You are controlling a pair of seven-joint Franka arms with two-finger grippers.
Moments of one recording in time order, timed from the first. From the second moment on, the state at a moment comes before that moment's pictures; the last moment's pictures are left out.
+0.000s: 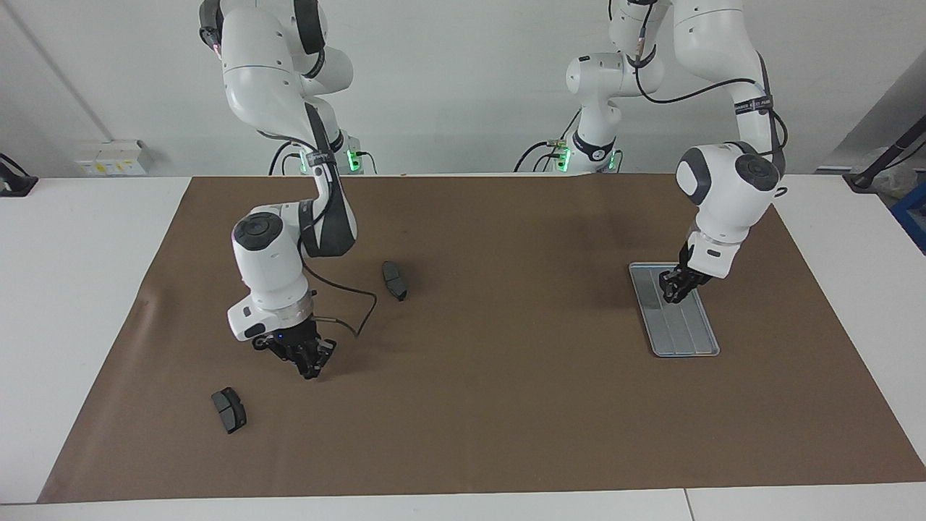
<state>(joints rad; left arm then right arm) -0.22 0.15 0.03 -2.04 -0.03 2.29 -0.48 0.16 0.51 -0.07 -1.75 0.00 2.50 0.37</state>
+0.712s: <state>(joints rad) -0.72 0.28 0.03 -1.90 -0.03 2.29 -0.97 0.16 0.45 -0.06 -1.73 0.00 2.39 0.37</state>
